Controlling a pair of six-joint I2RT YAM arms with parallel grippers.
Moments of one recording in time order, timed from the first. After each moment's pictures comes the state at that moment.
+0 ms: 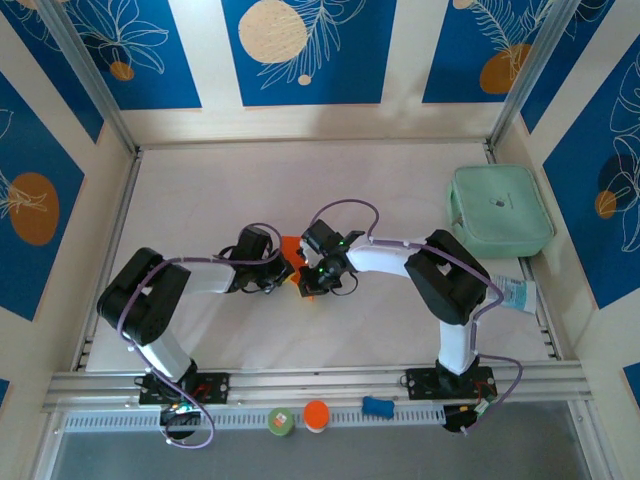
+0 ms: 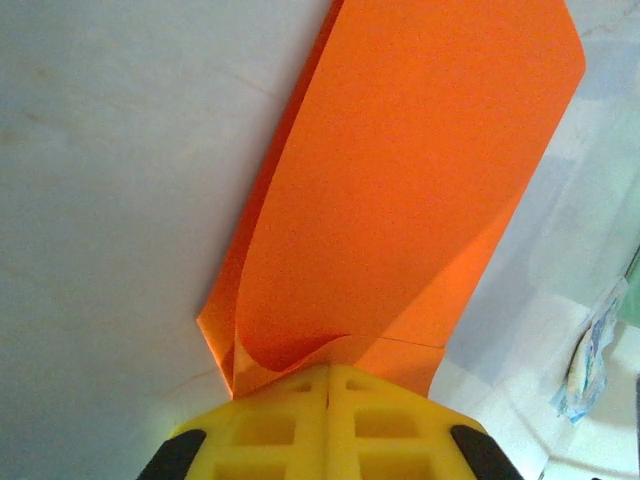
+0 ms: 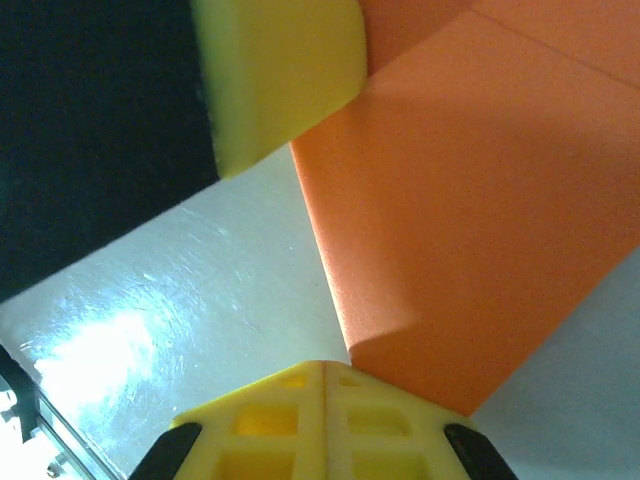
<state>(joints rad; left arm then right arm) -0.54 1.68 0.66 0.12 0.36 -1.18 0.81 1.89 1.13 -0.47 -0.43 0.53</state>
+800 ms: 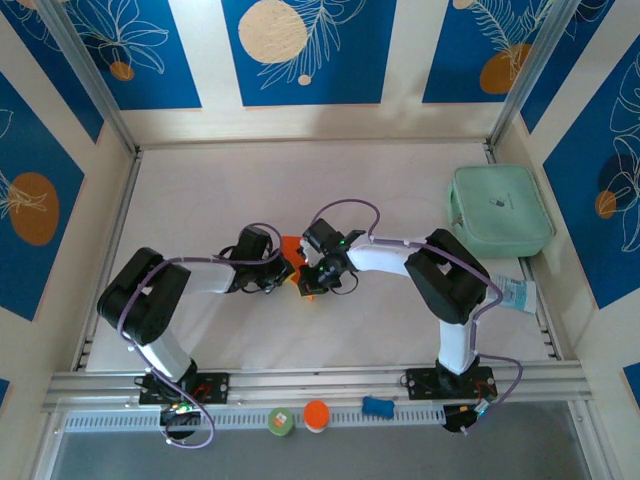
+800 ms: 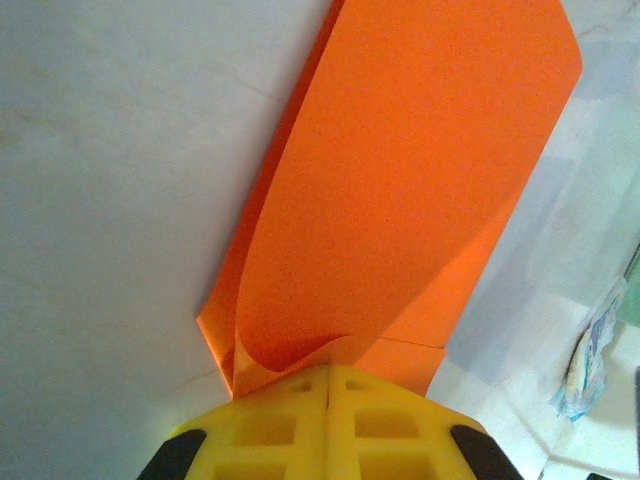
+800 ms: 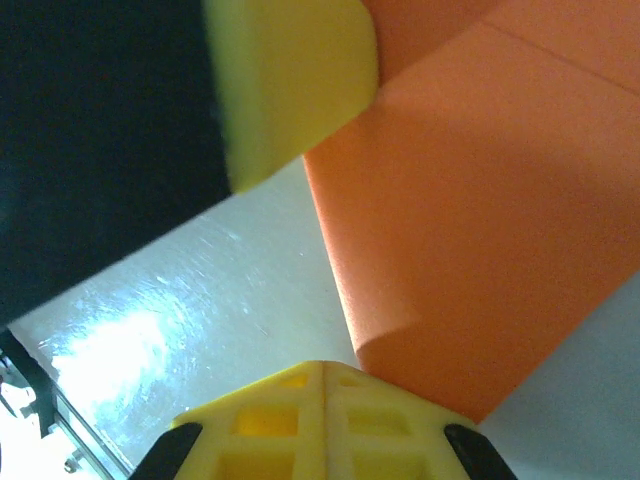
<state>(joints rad) -0.54 1.68 0.66 0.12 0.36 -1.18 0.79 1.89 1.13 -0.45 -0.46 0.53</state>
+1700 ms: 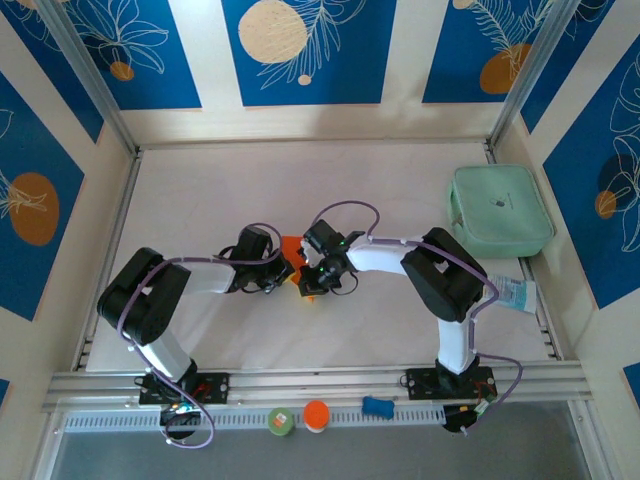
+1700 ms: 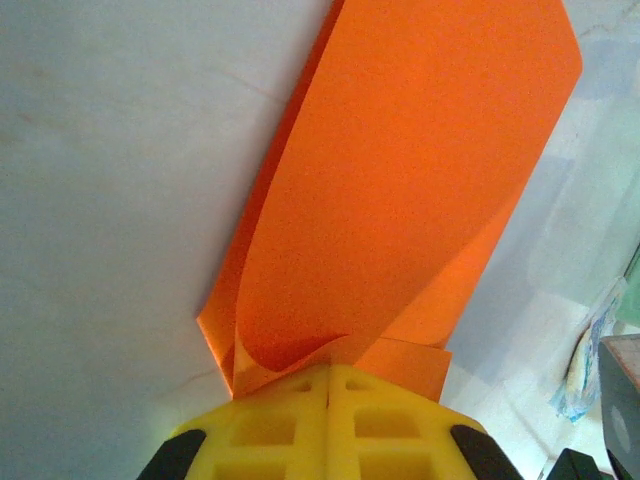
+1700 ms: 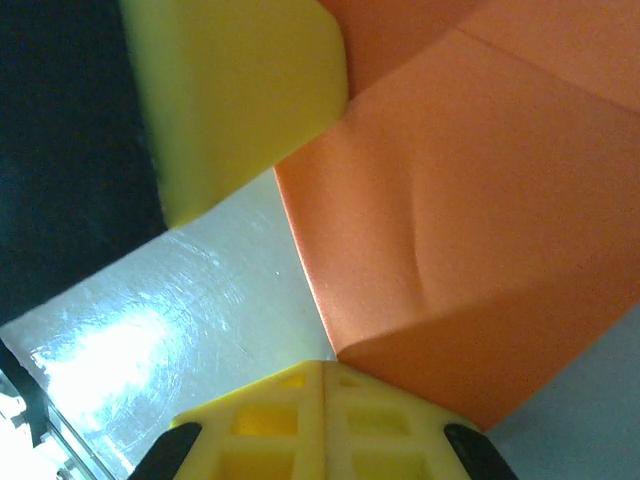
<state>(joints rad) -0.54 1.68 0.66 0.12 0.36 -1.18 0.78 1.92 1.12 -0.42 -0.47 0.53</state>
